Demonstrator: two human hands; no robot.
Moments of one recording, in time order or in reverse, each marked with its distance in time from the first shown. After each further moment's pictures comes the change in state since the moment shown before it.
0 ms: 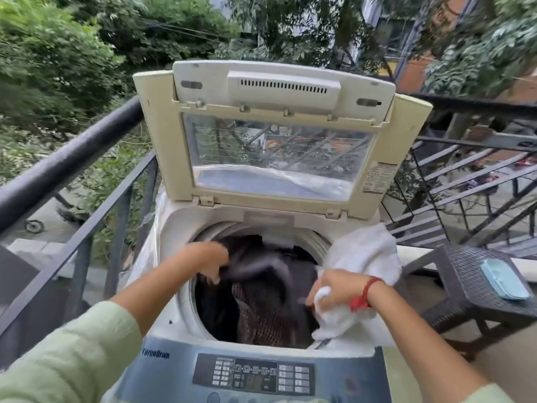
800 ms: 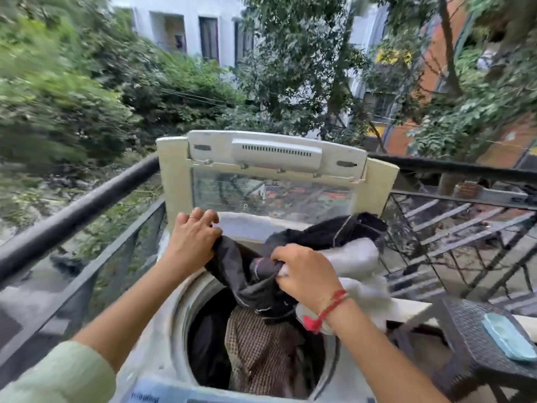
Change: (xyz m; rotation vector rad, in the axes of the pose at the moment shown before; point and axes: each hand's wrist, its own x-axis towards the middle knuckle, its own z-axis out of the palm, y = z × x) left_hand -0.060 -0.020 -0.058 0.069 1.096 -0.296; right_hand -0.032 -0.100 -0.043 -0.323 0.936 -0.241
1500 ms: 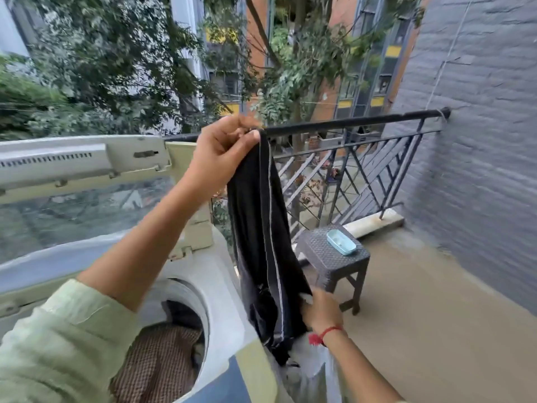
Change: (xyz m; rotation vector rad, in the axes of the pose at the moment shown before) left_hand 0.141 0.301 -0.164 -1.700 0.089 0.555; right_hand -0.265 0.208 0.031 0.161 0.214 1.114
